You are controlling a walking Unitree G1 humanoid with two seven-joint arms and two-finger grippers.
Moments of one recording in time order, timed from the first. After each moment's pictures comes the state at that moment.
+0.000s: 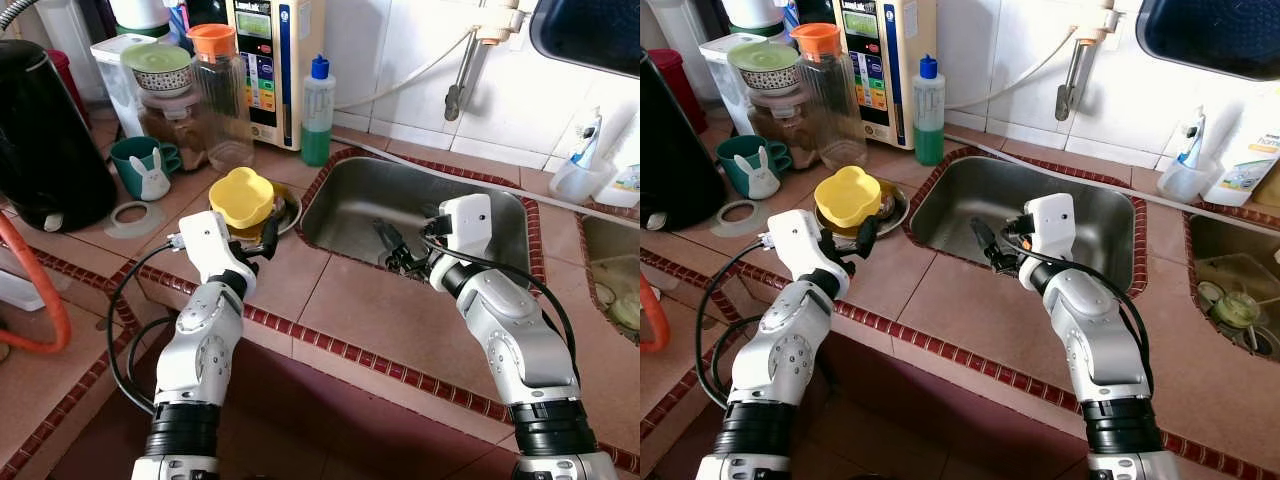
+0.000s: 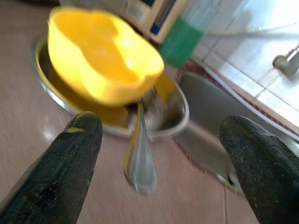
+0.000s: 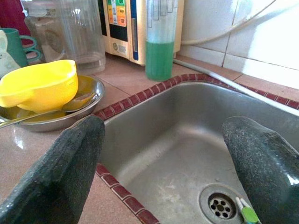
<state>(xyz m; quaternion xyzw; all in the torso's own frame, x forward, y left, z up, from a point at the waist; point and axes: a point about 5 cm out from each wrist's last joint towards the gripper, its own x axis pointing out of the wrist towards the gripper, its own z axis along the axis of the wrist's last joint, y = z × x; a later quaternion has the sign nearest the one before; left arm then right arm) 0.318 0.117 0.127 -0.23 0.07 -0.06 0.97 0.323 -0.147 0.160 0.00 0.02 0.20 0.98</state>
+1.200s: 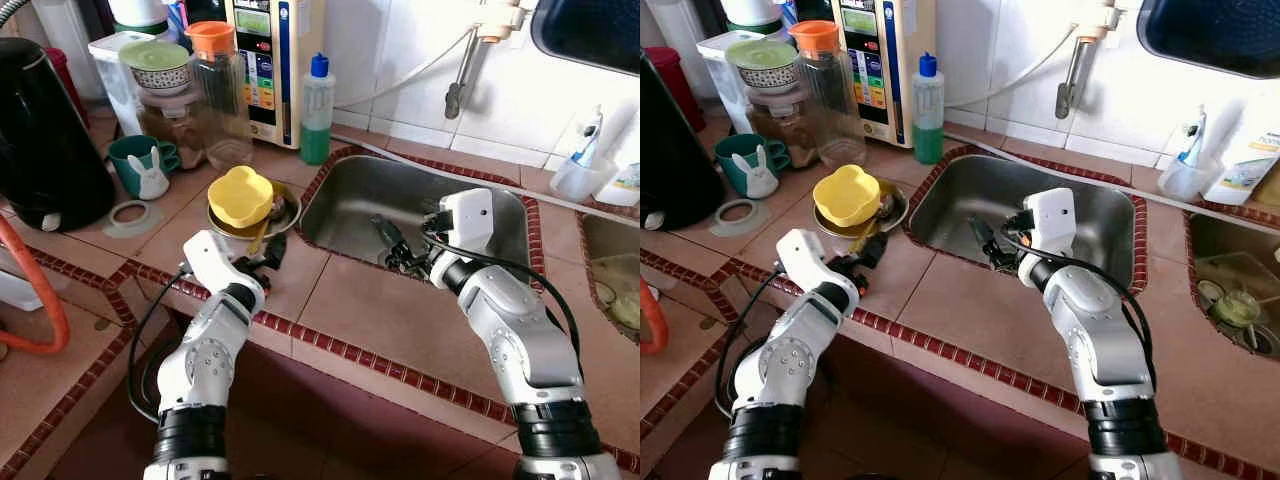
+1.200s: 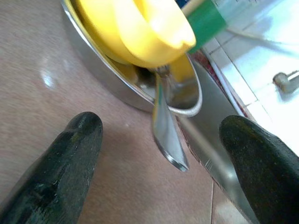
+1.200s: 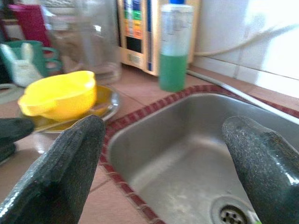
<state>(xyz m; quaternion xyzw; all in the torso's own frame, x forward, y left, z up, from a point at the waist) 0.323 0.121 0.114 -0.37 0.12 -0.04 0.92 0.314 -0.142 0.172 0.01 0.00 0.24 0.97</state>
